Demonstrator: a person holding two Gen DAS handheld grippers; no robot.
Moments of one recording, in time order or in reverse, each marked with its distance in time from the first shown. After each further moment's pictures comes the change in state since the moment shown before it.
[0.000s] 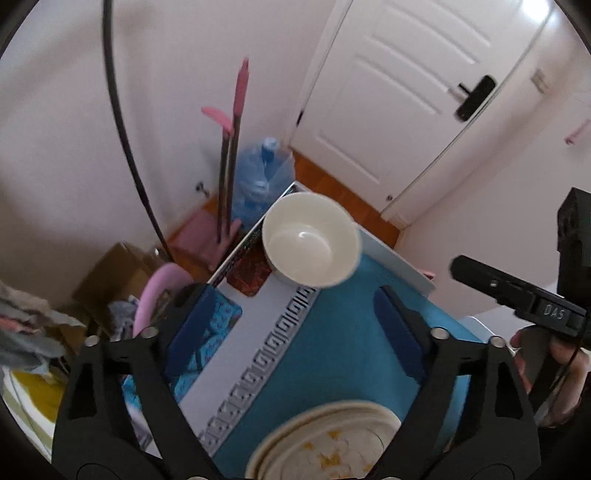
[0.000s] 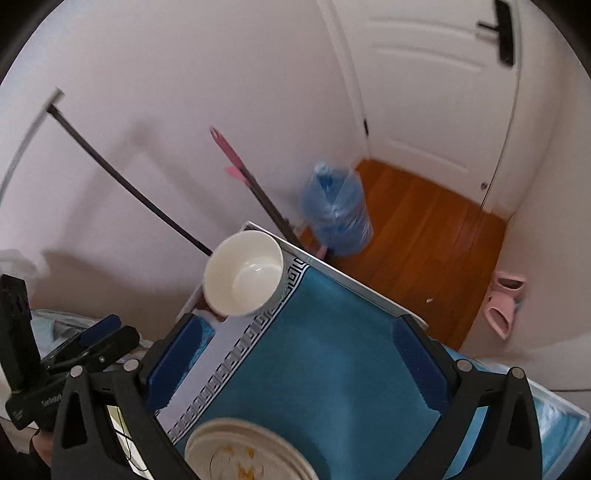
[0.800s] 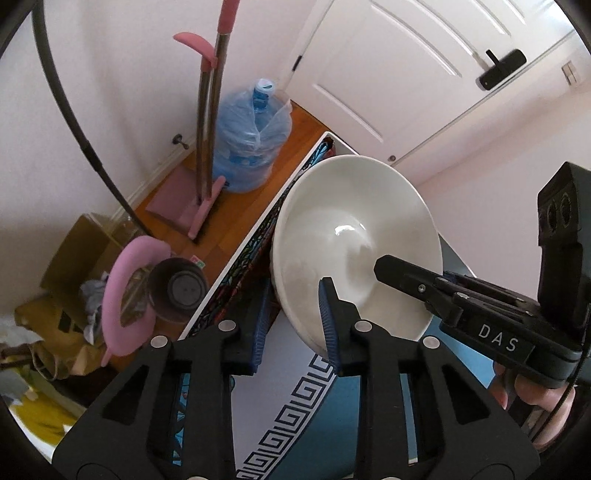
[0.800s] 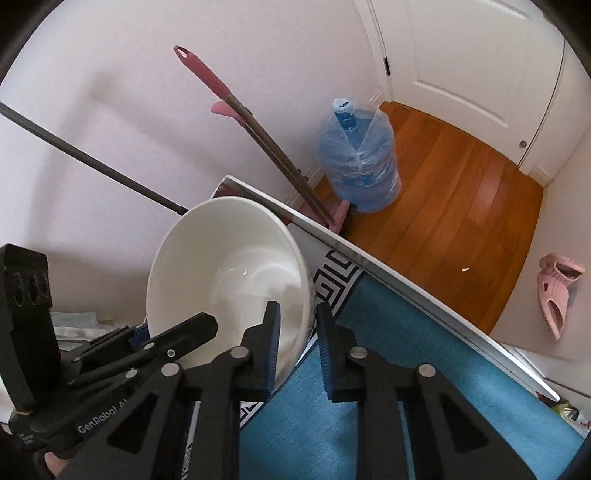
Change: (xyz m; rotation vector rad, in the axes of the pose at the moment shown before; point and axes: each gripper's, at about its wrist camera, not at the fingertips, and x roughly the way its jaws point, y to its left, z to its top) left arm 0.131 0.027 0.026 0.003 0.179 -0.052; right arm 0.149 0.013 0.018 0.033 0.193 0.064
